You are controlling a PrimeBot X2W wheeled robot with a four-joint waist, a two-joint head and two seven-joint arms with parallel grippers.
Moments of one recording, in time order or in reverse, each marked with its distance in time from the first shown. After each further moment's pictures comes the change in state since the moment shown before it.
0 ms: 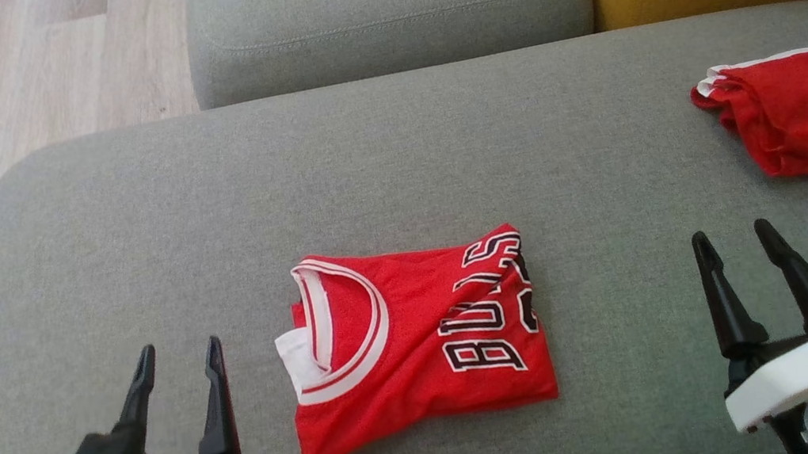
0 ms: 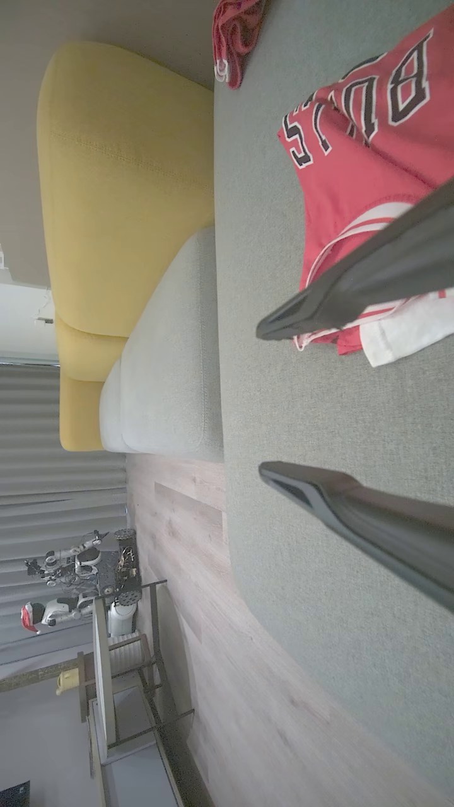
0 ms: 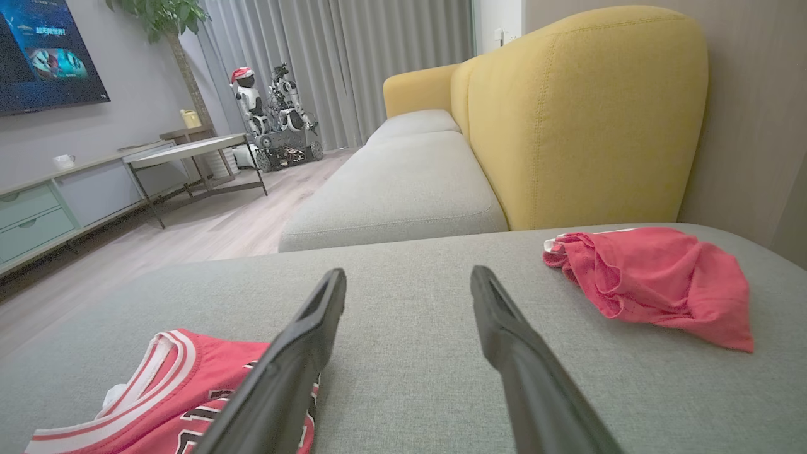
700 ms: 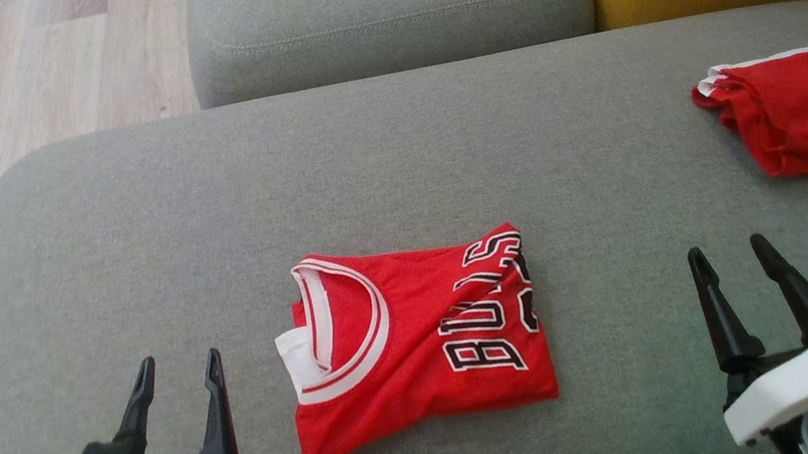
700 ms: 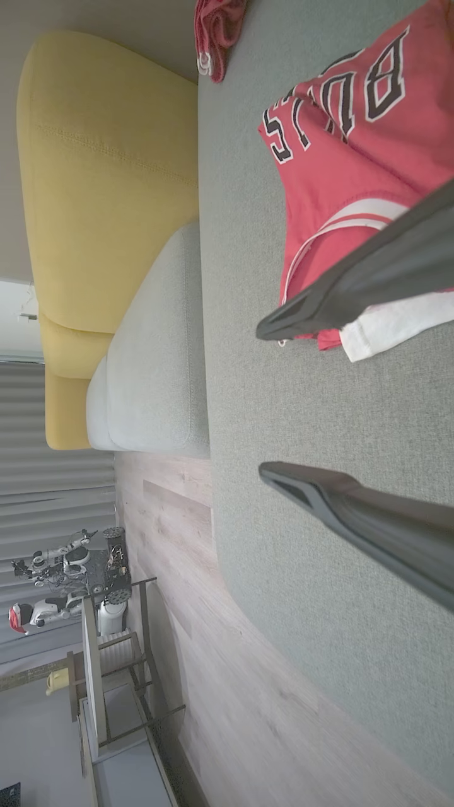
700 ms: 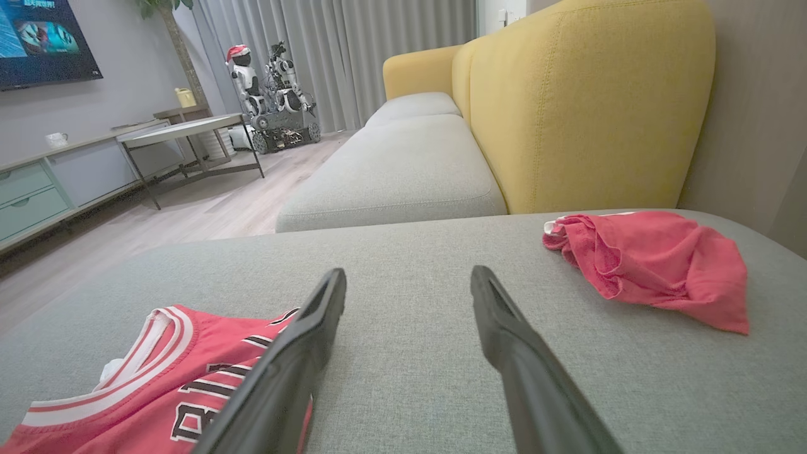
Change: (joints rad) left arm 0.033 0.016 -0.007 -0.018 -0.001 0.016 0.018; right arm 0.025 0.001 0.005 -0.003 -0.025 0.000 0.018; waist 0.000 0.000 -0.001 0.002
